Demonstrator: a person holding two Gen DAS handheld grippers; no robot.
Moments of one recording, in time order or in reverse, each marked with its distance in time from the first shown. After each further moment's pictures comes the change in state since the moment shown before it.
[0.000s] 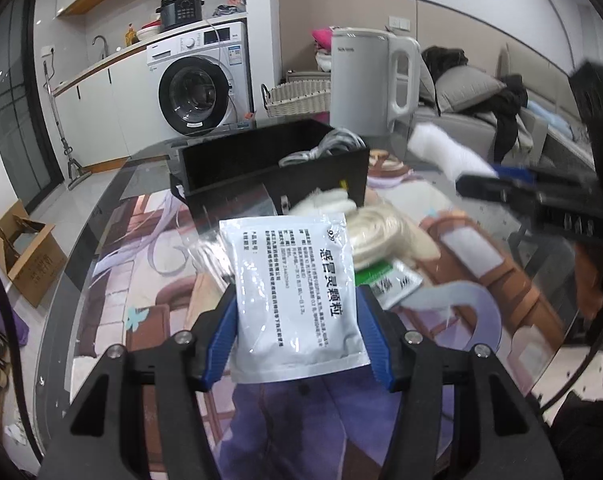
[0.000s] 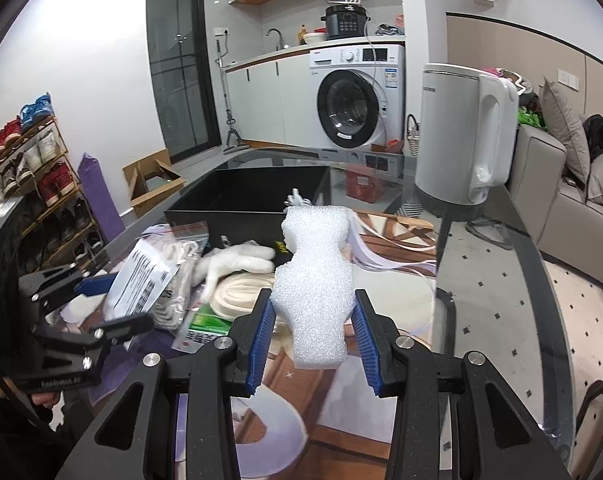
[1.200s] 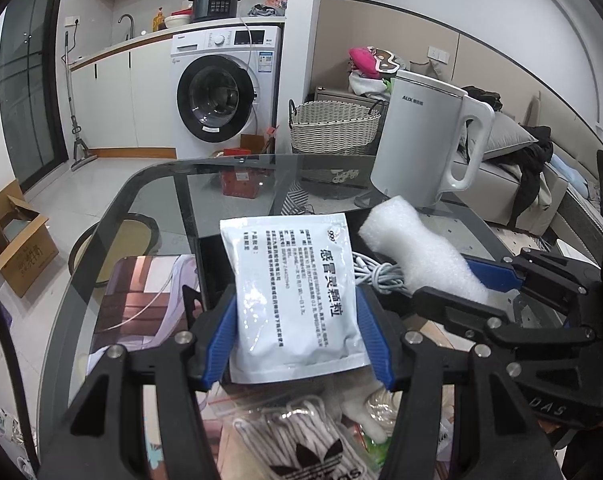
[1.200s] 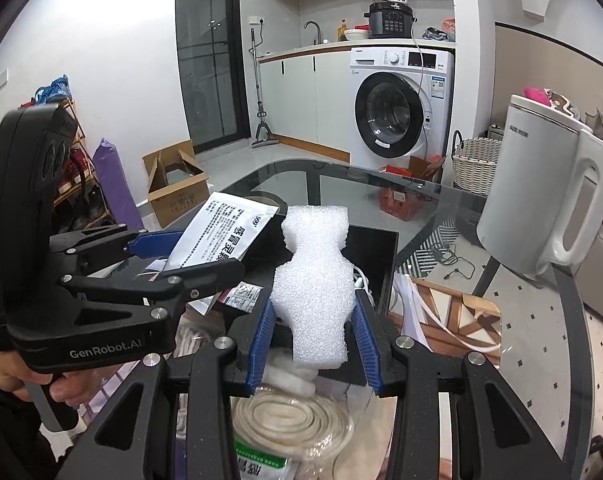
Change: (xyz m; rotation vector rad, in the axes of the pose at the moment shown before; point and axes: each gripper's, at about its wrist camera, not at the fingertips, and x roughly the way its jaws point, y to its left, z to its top) left arm 0.067 0.055 0.103 -0.137 -0.028 -0.004; right arm 0.098 0.035 0.094 -0.107 0.028 0.068
